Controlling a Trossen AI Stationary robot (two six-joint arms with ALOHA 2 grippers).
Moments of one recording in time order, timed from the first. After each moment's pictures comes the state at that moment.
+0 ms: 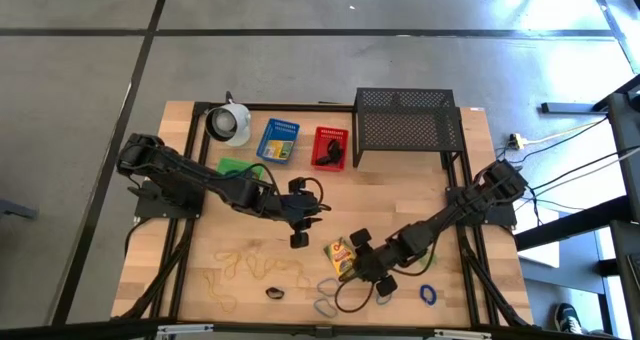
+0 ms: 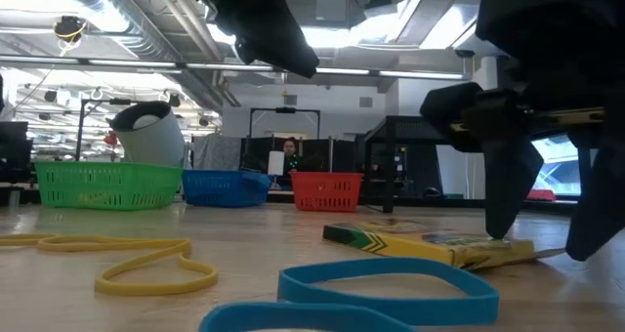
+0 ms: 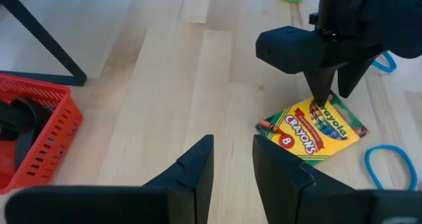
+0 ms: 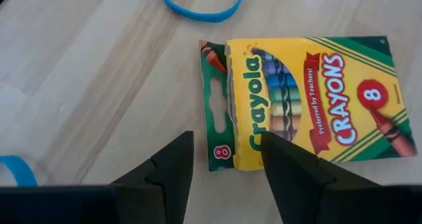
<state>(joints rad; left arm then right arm) -0.26 1.58 1.09 -0.24 -0.29 -0.25 0.59 1.83 0.95 -0.16 0.11 0.03</state>
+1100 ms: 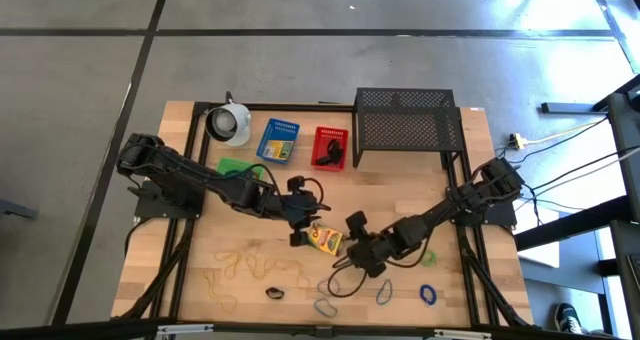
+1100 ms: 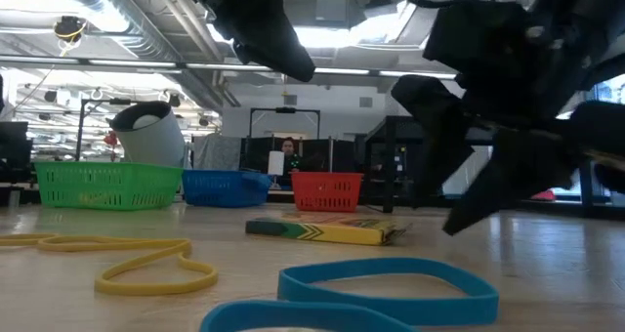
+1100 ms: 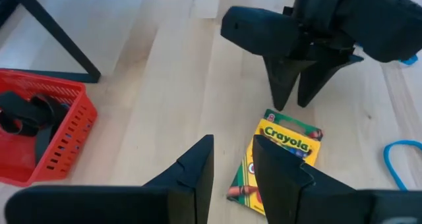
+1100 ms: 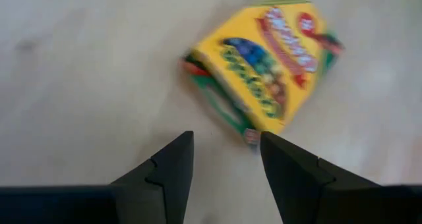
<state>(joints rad) -0.26 1.58 1.09 -0.27 -0.33 -0.23 0.52 1.83 0.95 -0.17 0.39 -0.14</state>
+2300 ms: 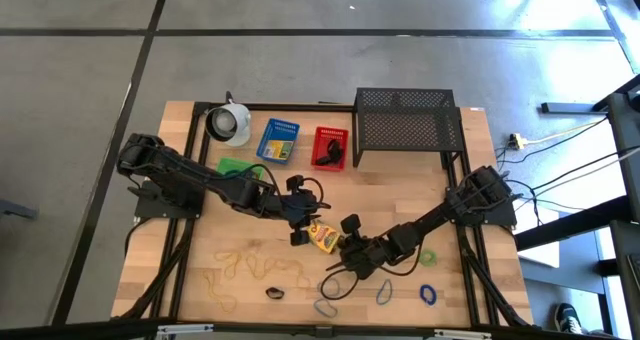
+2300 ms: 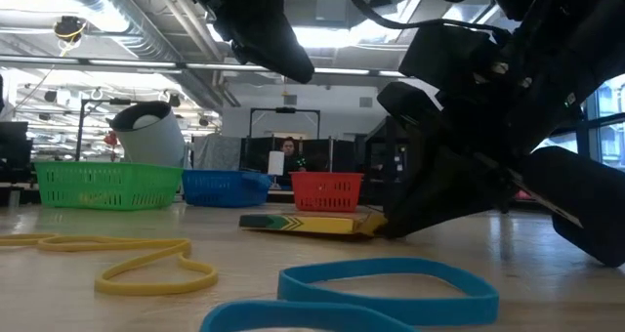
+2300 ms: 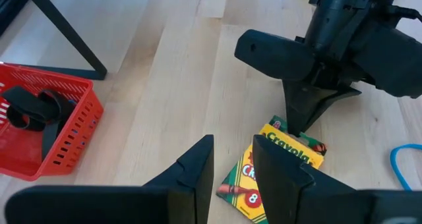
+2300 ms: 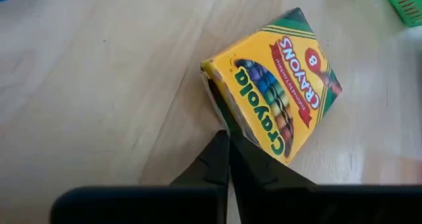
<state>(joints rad) -0.26 1.58 1.09 -0.27 -0.35 -0.25 0.53 1.97 0.95 0.01 0.51 -0.14</state>
